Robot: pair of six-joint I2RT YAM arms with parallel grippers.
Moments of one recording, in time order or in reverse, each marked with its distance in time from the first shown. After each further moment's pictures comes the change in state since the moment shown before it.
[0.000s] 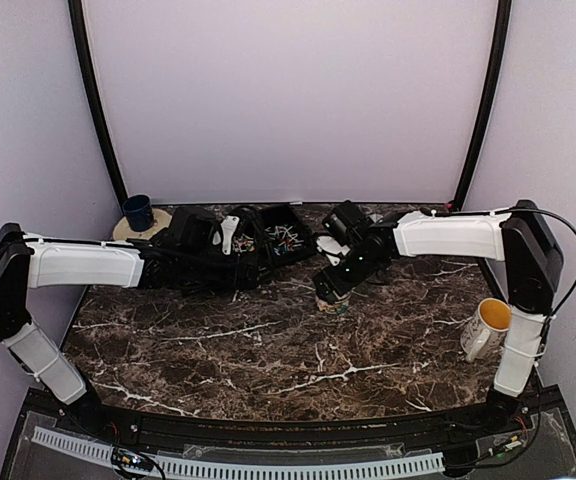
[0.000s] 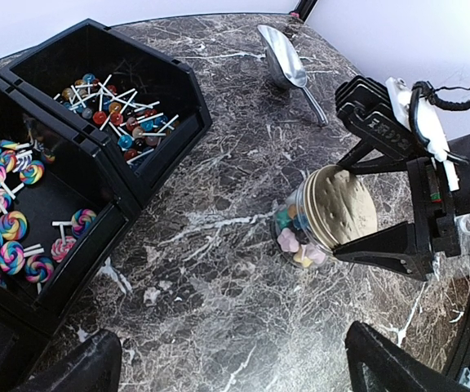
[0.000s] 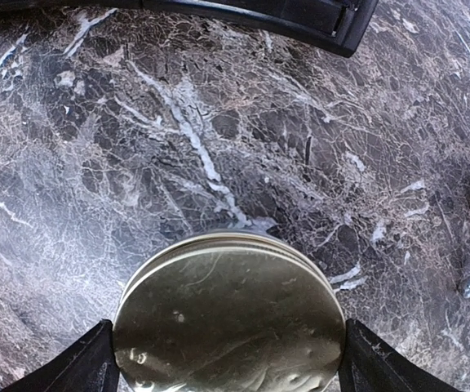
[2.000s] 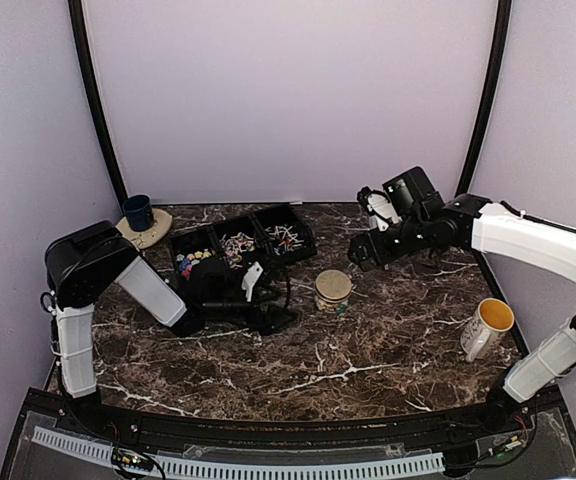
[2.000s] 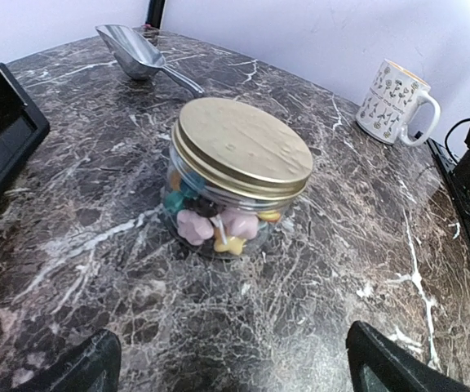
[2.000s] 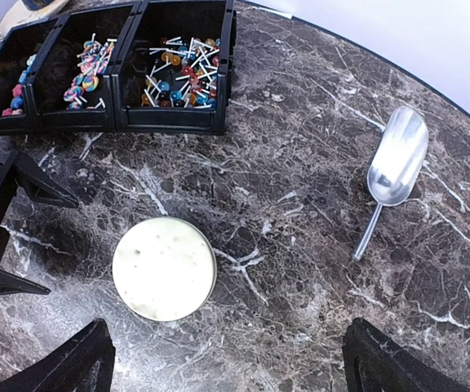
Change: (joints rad) left arm -0.020 0.418 -0.189 0.842 0.332 0.208; right arm -0.088 -0.418 -0.161 0.035 0.034 0.067
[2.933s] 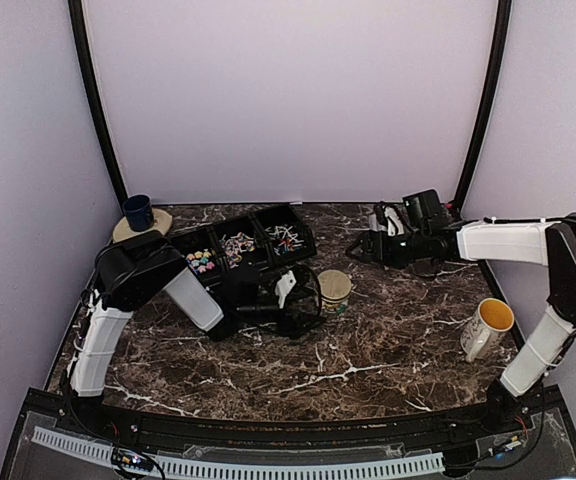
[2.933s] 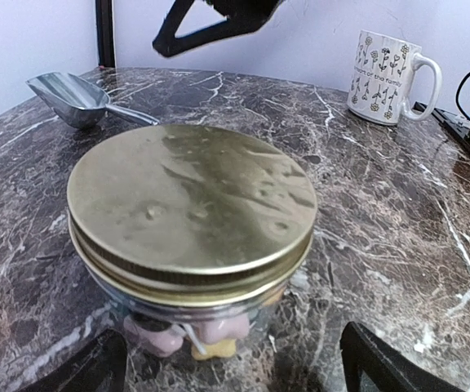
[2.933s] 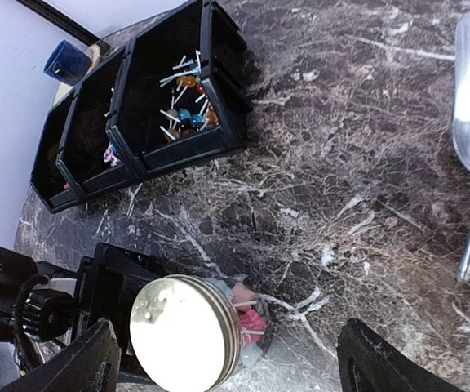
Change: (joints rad) left arm -0.075 0.316 0.270 0.134 0.021 0.158; right arm -0.253 0.151 -0.205 0.457 -0.509 0.275
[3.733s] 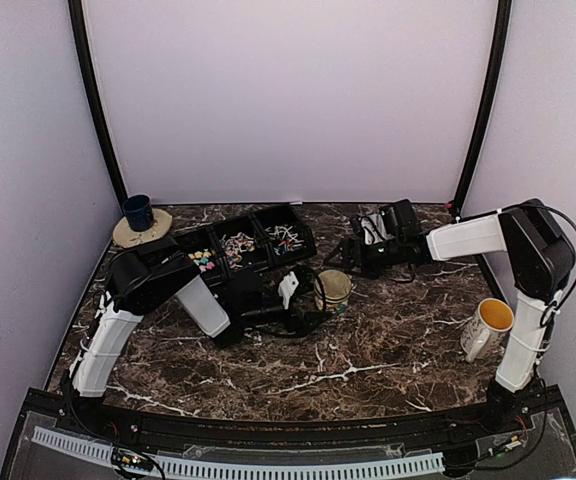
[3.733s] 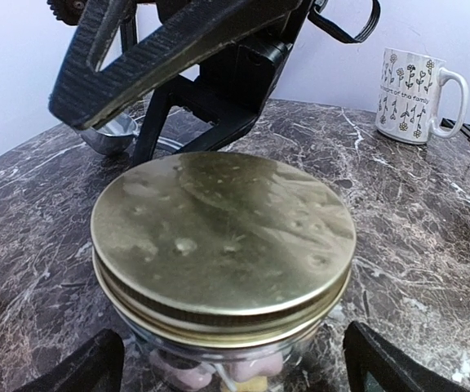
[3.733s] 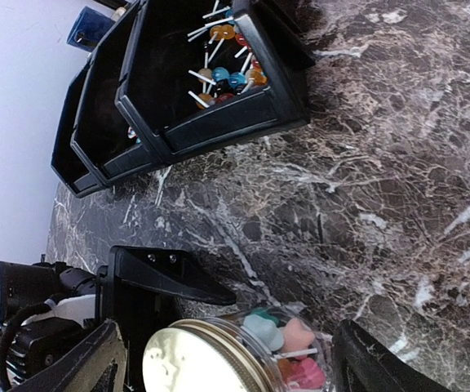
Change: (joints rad) left arm -0.027 0.093 0.047 0.163 -0.108 0.006; right arm 0.036 0.260 0.093 0.125 -0.184 0.102
